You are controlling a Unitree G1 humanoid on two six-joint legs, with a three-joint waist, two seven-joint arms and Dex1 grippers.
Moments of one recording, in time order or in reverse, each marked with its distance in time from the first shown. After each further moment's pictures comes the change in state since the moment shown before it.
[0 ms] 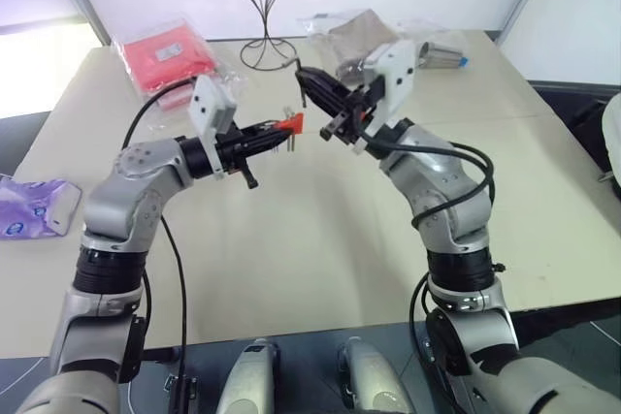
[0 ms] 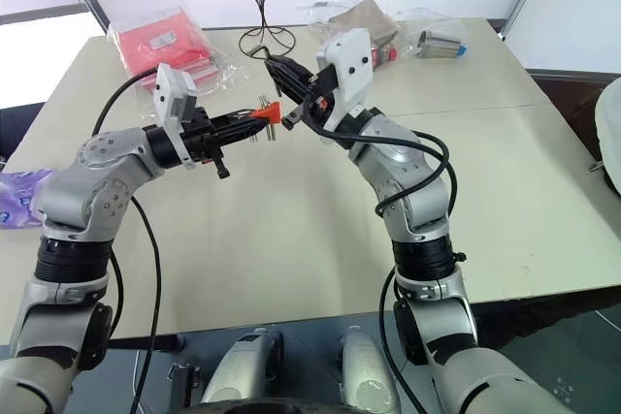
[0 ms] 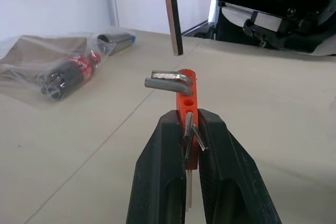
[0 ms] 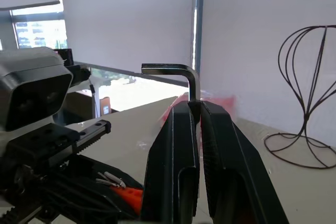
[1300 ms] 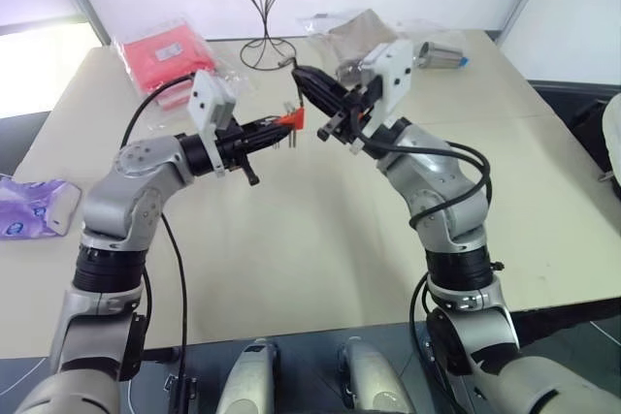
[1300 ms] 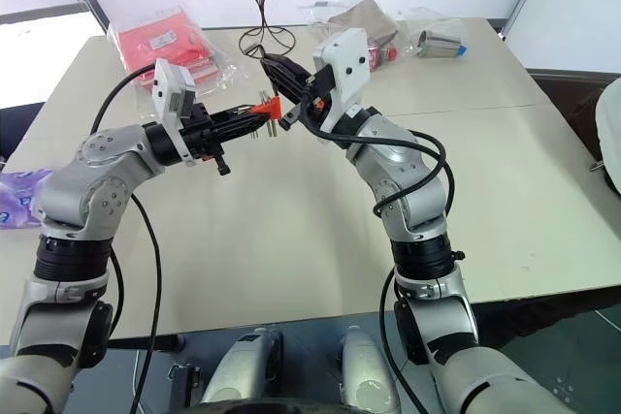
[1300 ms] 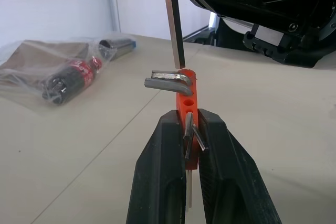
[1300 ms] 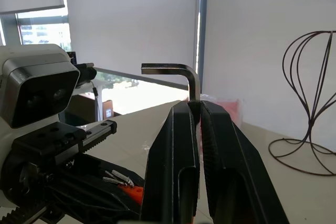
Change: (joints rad) left arm -0.010 0.000 0.002 -0.008 -0.026 0.011 0.022; right arm -0.005 -0.004 0.017 0.015 0.007 -0.038 -0.011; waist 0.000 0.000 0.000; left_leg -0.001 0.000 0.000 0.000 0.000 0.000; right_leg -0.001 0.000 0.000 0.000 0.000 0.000
